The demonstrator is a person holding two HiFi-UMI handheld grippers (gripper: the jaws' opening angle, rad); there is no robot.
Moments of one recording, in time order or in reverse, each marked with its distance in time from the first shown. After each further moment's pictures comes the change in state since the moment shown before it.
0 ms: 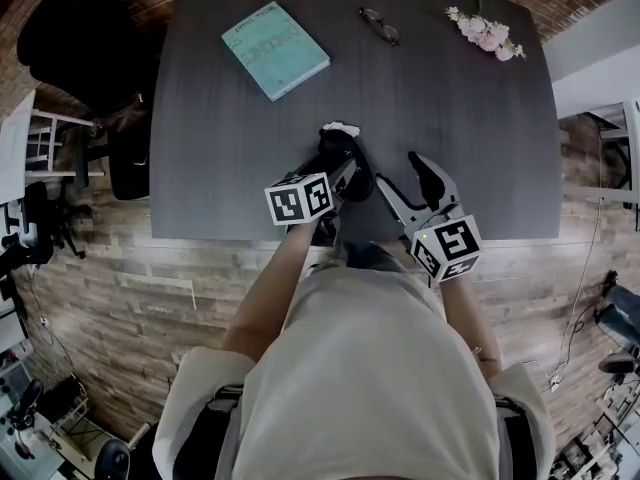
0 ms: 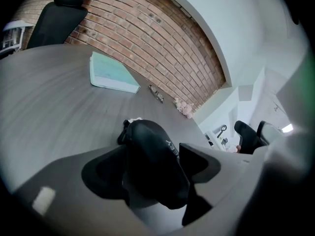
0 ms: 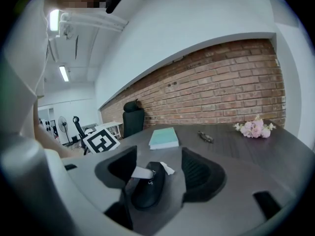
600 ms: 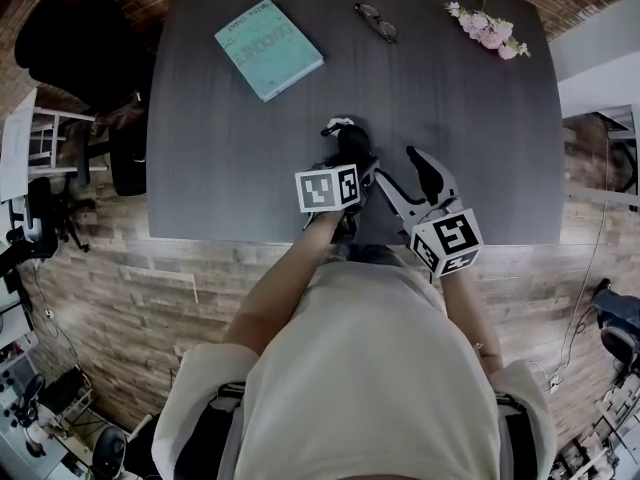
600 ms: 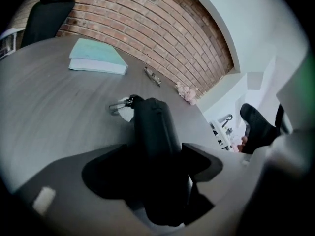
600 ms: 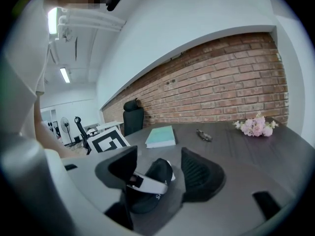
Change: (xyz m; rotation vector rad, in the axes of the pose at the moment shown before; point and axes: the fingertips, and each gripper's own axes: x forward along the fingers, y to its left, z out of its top) left arm 0.054 -0.032 -0.022 -0.004 0.144 0.066; right arm 0.009 -0.028 -0.007 0.012 0.016 0.030
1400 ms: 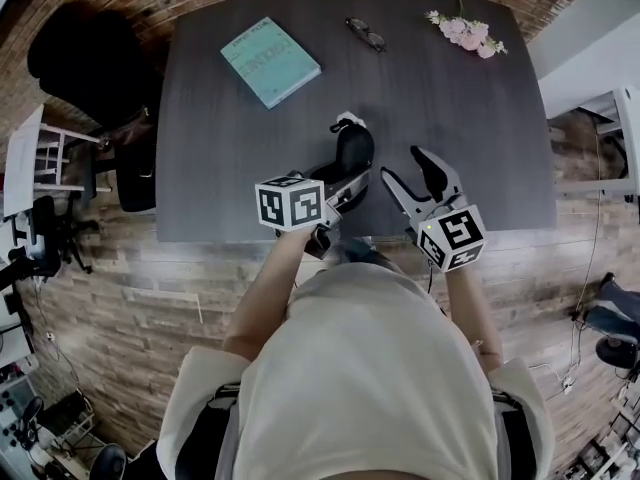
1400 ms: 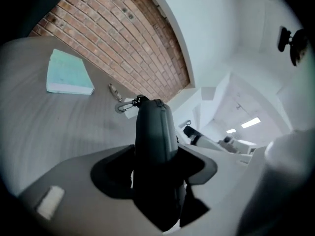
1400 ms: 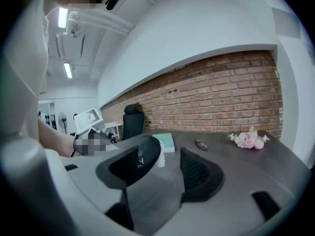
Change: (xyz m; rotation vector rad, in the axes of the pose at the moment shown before) left arm -0.102 -0.068 0.014 0.132 -0.085 -0.425; right arm -0.040 0.019 0.018 -0.074 -0.062 -0.046
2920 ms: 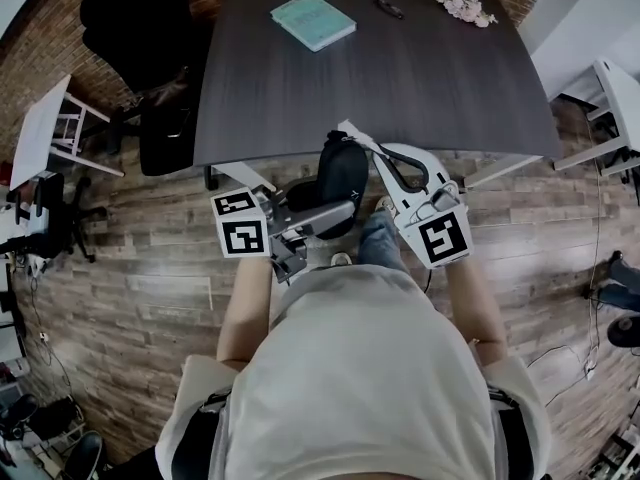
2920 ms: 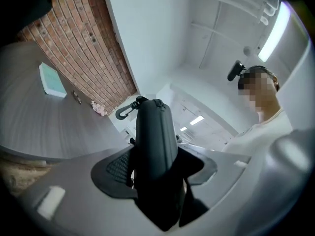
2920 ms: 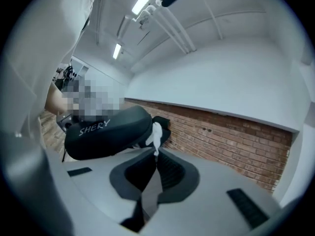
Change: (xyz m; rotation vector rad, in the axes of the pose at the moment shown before) left arm -0.304 -0.148 -0.142 0.182 -0.081 -0.492; right arm -0.100 0.300 0.033 -0.549 -0.170 0.034
